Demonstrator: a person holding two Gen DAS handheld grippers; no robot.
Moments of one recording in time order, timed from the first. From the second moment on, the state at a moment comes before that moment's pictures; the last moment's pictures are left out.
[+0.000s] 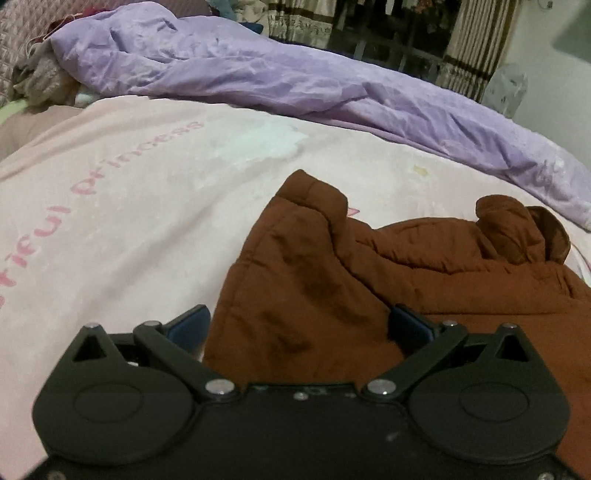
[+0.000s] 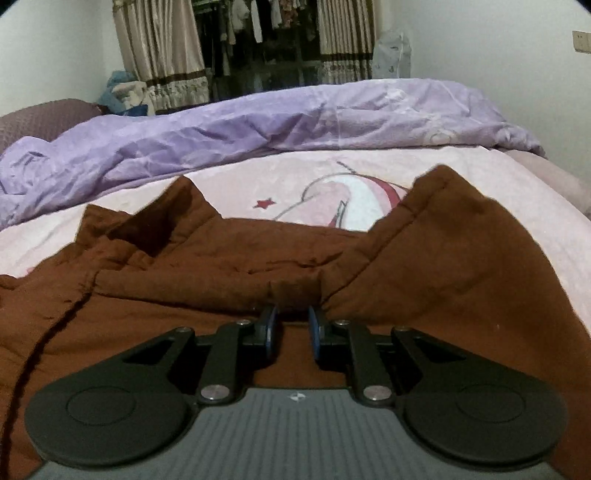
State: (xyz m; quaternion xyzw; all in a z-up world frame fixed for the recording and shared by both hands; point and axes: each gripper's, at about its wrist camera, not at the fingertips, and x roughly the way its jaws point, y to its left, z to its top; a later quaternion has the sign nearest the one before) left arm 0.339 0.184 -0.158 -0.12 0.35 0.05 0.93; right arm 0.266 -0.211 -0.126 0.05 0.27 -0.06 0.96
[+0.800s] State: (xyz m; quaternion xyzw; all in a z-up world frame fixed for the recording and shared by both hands) left arm 0.302 0.123 -0.094 0.00 0.27 0.07 0.96; right arm 0.250 -0.251 -0.096 0.07 0.26 -0.13 0.96
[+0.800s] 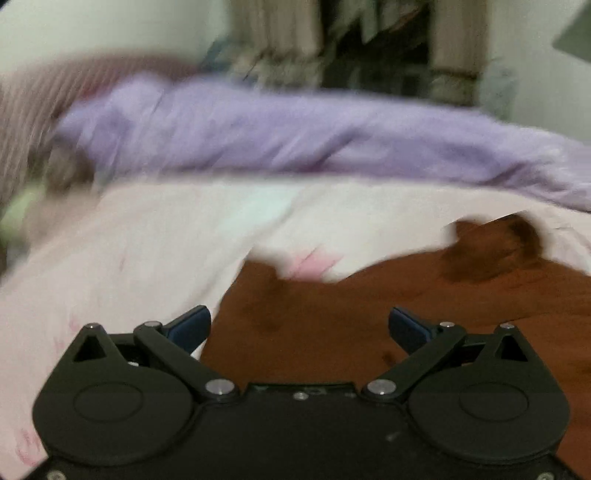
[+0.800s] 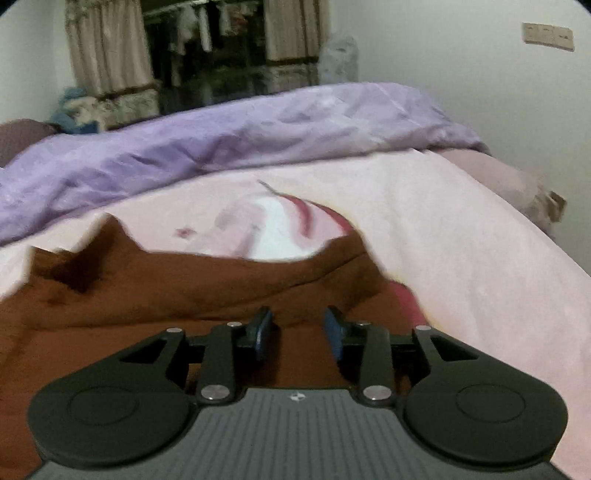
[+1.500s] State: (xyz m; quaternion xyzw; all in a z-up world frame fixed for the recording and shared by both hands) left arm 0.317 0.032 -0.150 0.07 0.29 -0.01 0.95; right arm 0.274 -0.167 -0.128 0.03 0.27 -0.06 0.96
